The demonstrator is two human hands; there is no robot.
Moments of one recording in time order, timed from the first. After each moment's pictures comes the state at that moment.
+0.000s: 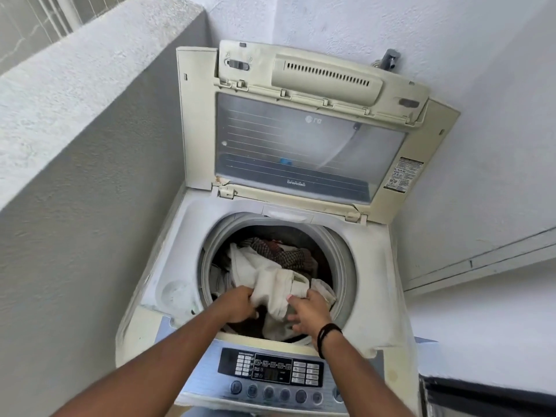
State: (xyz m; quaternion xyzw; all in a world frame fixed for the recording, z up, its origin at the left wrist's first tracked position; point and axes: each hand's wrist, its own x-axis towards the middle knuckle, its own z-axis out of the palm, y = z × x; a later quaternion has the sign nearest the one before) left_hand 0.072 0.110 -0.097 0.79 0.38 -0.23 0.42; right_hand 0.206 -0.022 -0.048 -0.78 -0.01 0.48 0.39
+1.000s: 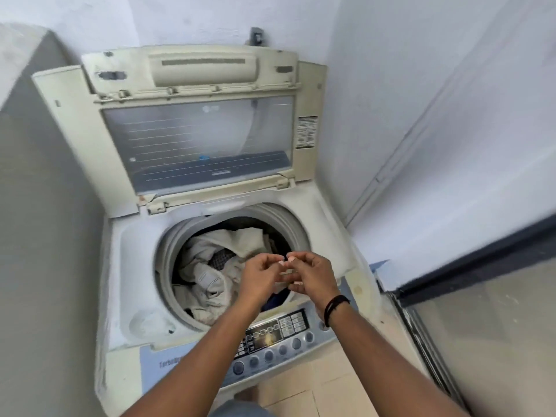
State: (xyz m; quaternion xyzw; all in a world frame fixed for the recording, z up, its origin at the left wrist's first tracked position) left_hand 0.130 0.026 -0.020 0.62 0.35 0.04 0.71; right_hand 0.184 -0.085 0.034 -0.73 0.04 0.31 0.60
